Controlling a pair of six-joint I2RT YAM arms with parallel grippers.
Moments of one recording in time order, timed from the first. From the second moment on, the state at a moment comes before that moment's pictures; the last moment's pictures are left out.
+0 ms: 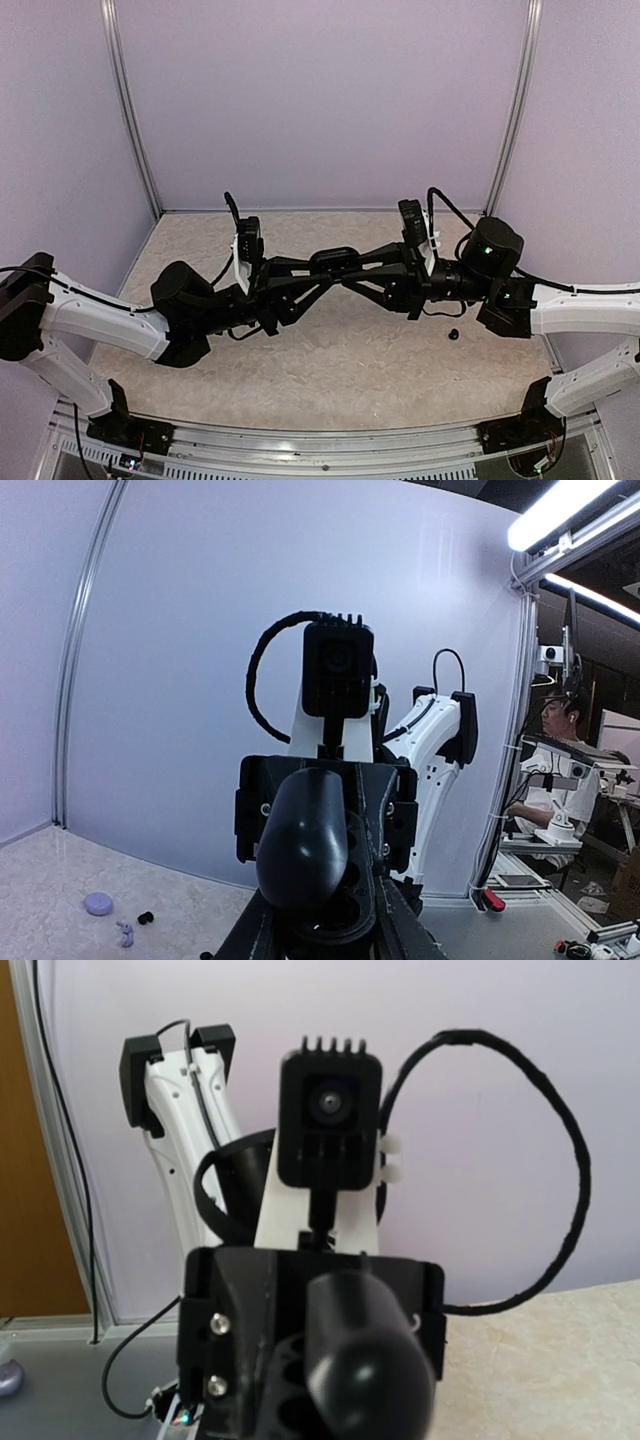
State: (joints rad) left arm -1.08 1.48 0.63 1.29 0.36 -0.35; right arm 0.96 1.20 0.73 0.65 -0.62 0.18
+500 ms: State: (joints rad) left arm -1.08 1.52 0.65 1.32 0.37 -0.36; right arm 0.96 1.20 0.72 0.68 -0.60 0.18
